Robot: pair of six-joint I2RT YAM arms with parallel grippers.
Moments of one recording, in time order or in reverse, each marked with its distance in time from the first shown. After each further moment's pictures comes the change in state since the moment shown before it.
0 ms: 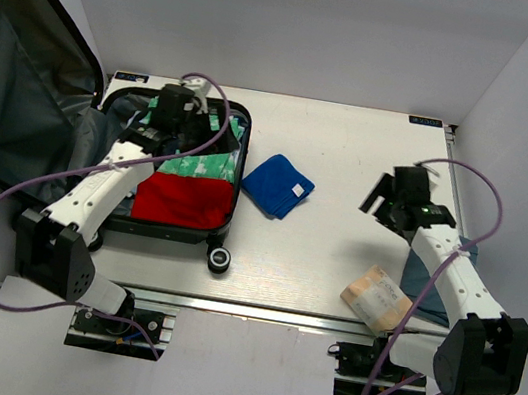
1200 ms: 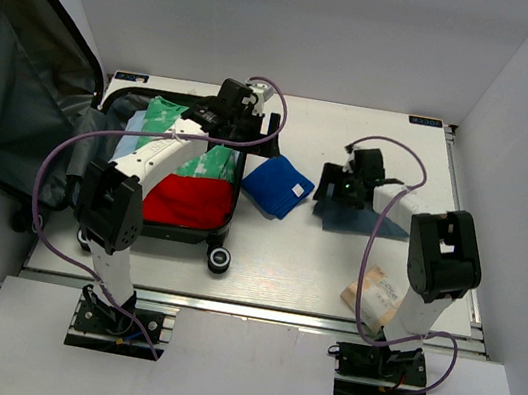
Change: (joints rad) left arm -0.188 0.435 0.318 0.003 0.068 0.180; right arm -0.040 0.565 0.143 0.370 -0.366 -0.291
